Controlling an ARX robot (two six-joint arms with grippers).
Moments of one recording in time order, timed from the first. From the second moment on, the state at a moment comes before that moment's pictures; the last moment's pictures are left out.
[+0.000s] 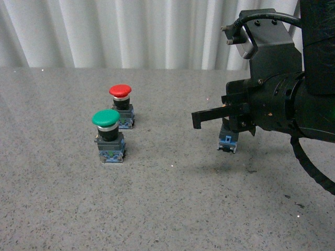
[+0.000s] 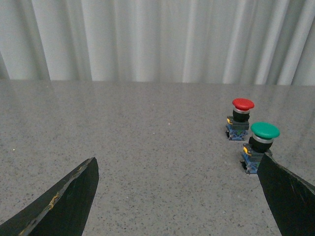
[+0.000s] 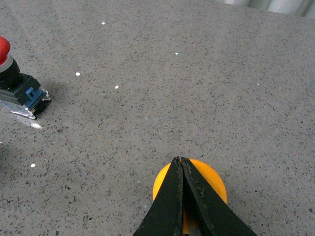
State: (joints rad) left arm 0.00 0.01 0.01 0.00 0.00 0.00; right arm 0.42 1.77 0.84 0.45 0.13 0.04
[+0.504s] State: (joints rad) left arm 0.00 0.01 0.01 0.00 0.00 0.00; right arm 0.45 1.58 0.84 0.42 0.16 0.03
